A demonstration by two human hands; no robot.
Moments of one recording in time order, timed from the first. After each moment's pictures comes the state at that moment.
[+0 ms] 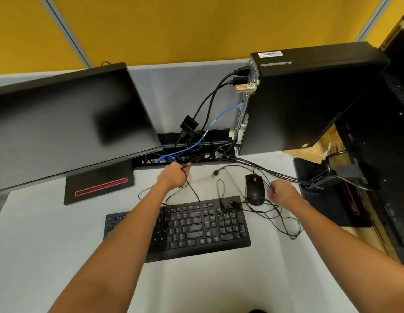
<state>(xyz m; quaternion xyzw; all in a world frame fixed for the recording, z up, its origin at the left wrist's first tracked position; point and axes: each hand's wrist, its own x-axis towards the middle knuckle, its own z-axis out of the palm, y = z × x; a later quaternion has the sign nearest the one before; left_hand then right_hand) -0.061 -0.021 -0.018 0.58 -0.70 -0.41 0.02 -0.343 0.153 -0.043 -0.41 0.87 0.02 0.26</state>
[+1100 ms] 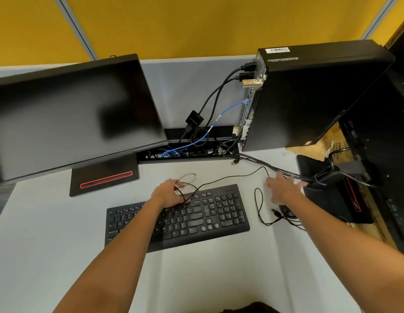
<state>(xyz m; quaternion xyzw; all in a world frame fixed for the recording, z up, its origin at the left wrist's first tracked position) -0.007 0.020 -0.037 0.57 -0.72 -0.39 -0.09 -0.319 0.150 -0.018 -0.48 0.81 0.24 0.23</state>
